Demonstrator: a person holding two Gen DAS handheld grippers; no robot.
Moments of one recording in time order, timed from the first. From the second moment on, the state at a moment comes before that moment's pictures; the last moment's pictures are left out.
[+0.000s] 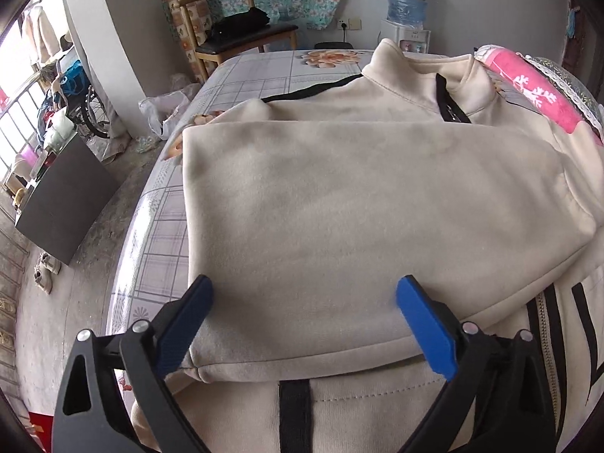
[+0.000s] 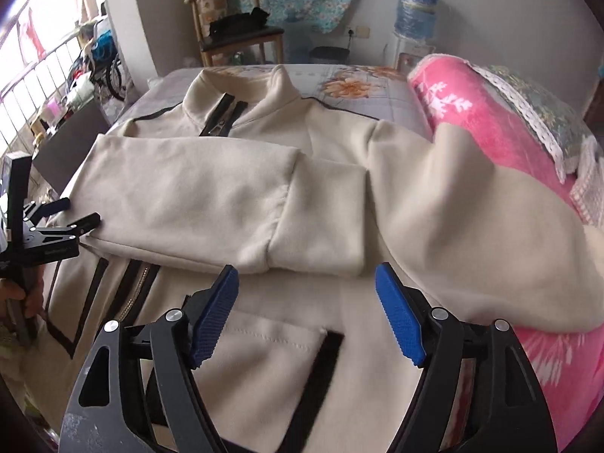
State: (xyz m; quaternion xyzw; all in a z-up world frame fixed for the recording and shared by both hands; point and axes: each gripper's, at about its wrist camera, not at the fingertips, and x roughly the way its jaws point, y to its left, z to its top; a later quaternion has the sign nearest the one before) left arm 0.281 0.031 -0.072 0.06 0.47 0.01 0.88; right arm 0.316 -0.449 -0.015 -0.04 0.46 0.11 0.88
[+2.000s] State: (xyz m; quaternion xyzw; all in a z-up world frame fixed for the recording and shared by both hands) left arm 0.283 0.033 -0.068 0.03 0.47 -0.02 0.88; right arm 0.303 -0.688 0.196 0.22 0.19 -0.01 0.96
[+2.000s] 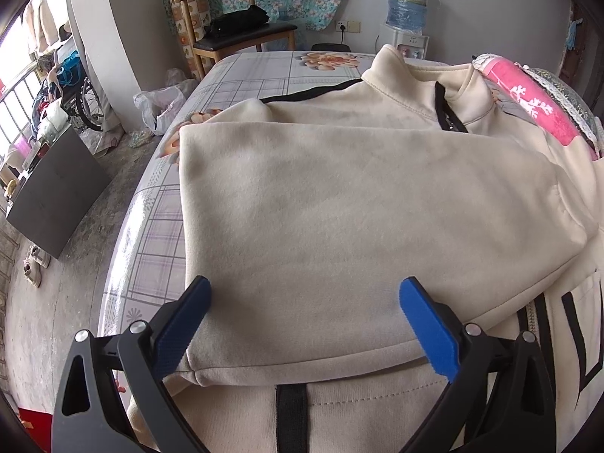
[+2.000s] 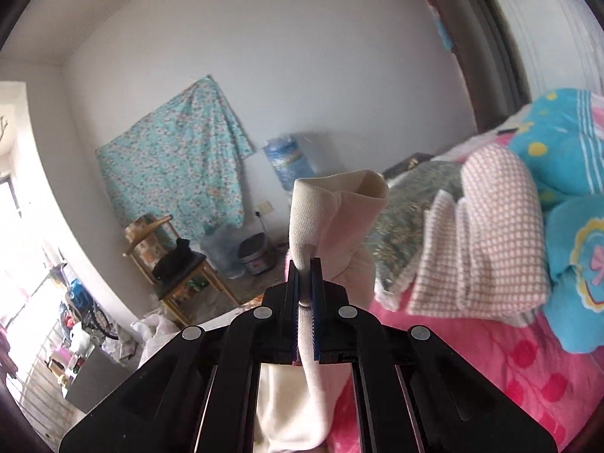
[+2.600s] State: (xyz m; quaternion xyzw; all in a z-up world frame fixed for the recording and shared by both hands) left arm 0.233 0.080 -0.027 -0.06 0.45 -0.11 0.88; right arm 0.372 -0.402 0.178 0.09 0.23 0.24 0.94
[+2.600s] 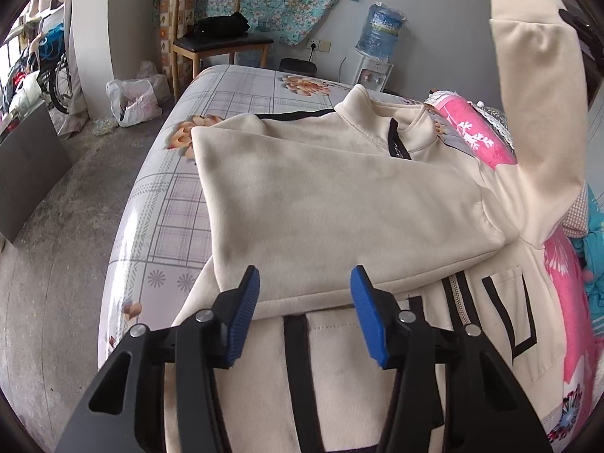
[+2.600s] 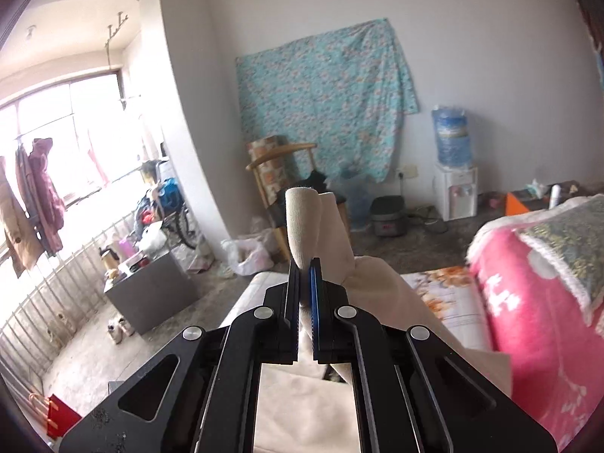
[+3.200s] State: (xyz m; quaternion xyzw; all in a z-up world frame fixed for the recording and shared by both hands) left arm 0.241 0.104 -0.025 -0.12 0.45 -0.14 0.87; right arm 0.363 -0.342 0.015 0.08 0.47 0.30 0.82
